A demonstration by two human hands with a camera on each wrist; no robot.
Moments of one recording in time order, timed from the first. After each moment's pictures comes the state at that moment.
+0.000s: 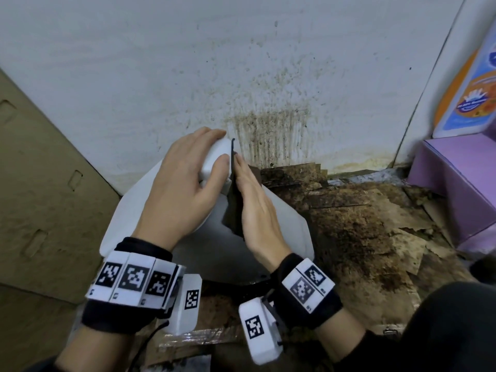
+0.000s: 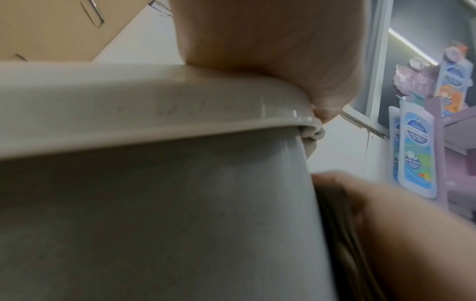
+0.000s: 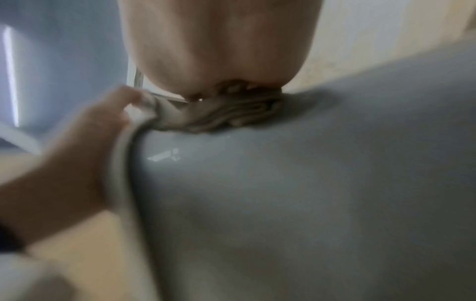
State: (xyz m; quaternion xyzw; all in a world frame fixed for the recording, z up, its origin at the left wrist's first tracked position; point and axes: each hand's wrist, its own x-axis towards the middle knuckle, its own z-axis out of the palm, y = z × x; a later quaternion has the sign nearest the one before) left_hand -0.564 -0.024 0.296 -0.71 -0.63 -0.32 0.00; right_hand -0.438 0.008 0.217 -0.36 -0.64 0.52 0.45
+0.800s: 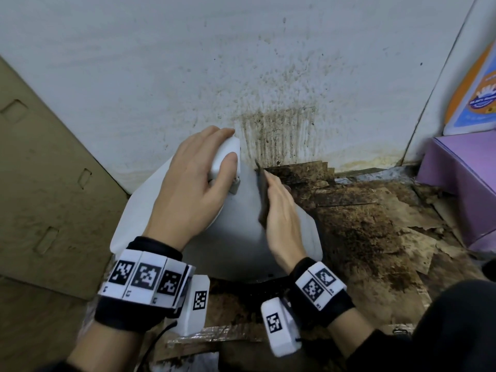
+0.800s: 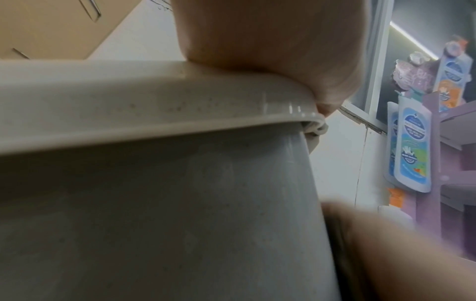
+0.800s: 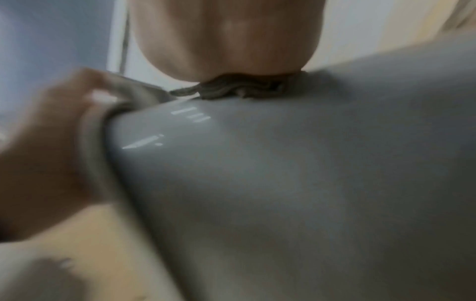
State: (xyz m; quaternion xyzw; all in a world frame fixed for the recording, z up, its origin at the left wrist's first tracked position) left_hand -0.567 -0.027 0.293 -0.71 -0.63 -0.33 0.00; right_hand -0.424 0.013 0.181 -0.49 -0.59 0.46 0.44
